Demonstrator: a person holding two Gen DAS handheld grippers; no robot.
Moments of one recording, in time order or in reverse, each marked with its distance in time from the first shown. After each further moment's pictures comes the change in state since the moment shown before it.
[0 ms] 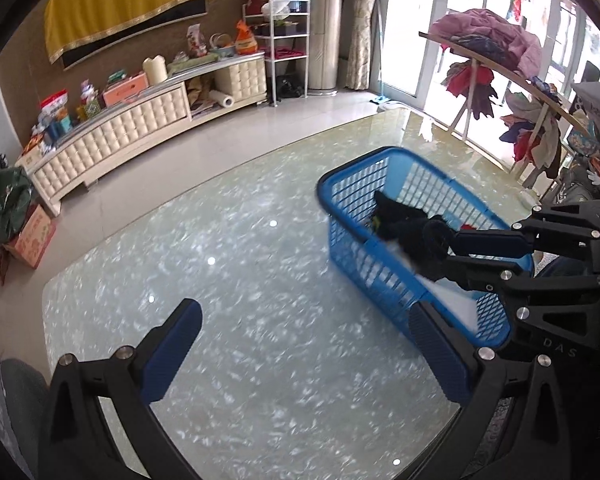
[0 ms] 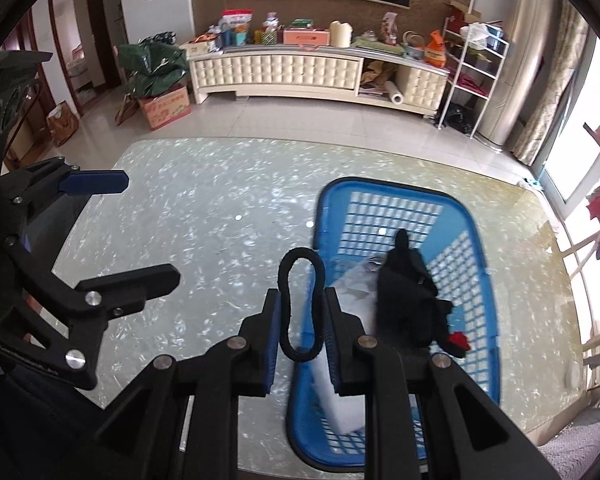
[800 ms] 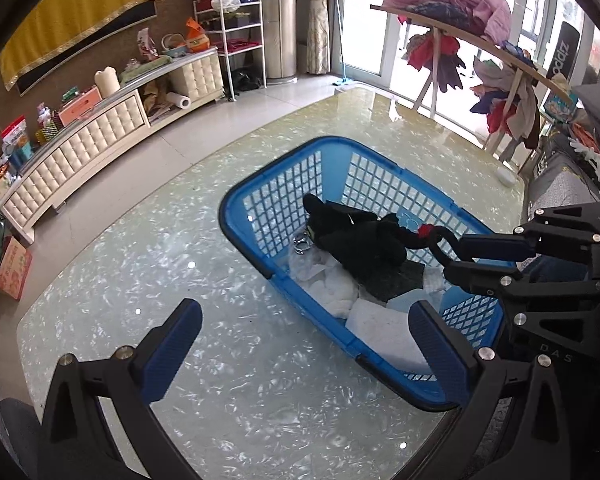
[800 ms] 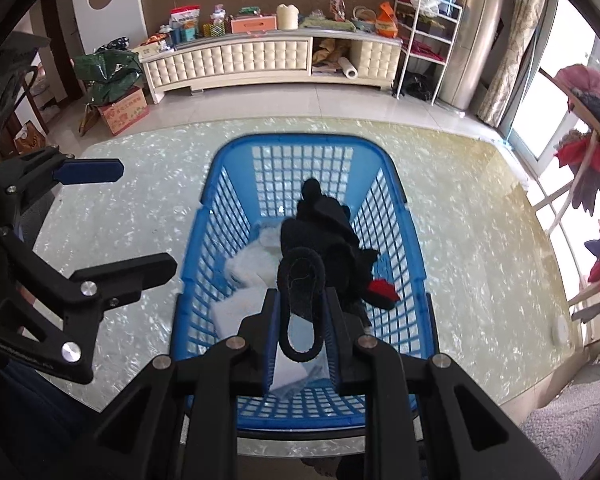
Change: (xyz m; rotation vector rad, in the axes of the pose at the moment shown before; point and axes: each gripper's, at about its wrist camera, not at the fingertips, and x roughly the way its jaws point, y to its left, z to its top) left arm 0.047 -0.068 0.030 0.116 0.040 -0.070; right arm -0.007 -0.061 -0.039 0.114 0.064 -0.070
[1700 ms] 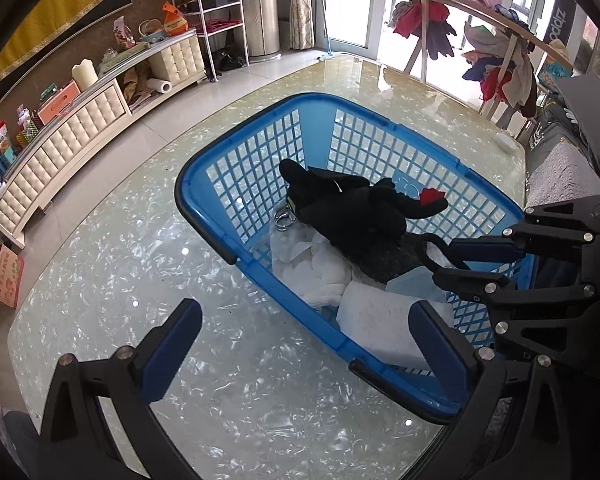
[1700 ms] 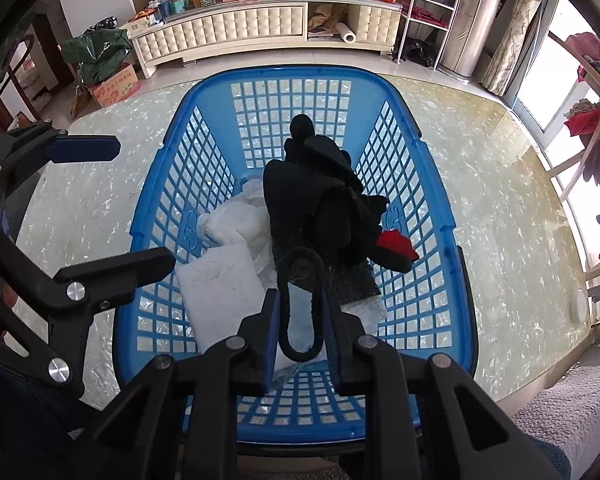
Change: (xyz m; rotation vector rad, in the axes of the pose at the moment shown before) left arm 0.042 -0.017 -0.002 0.060 0.095 -0.025; right arm 0.030 -0.002 -0.014 0.023 0.110 0.008
